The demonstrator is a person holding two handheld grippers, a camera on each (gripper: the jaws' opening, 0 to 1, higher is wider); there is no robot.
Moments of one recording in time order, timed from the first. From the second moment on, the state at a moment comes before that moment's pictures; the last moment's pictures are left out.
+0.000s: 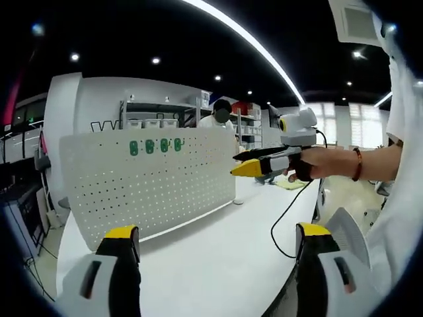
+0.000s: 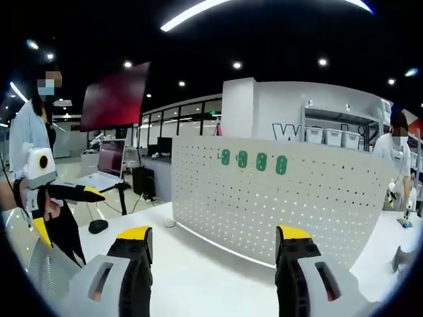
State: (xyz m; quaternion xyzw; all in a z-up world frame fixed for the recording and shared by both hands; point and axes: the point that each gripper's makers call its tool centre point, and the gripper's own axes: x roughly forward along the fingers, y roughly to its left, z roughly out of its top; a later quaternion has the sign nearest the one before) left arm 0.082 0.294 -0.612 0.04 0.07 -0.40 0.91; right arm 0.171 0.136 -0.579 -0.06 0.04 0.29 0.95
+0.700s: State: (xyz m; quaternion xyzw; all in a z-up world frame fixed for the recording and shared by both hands) left arm 0.081 0.300 -0.609 0.04 0.06 -0.40 0.91; right arm 0.124 0.114 -0.591 -0.08 0.05 0.31 0.95
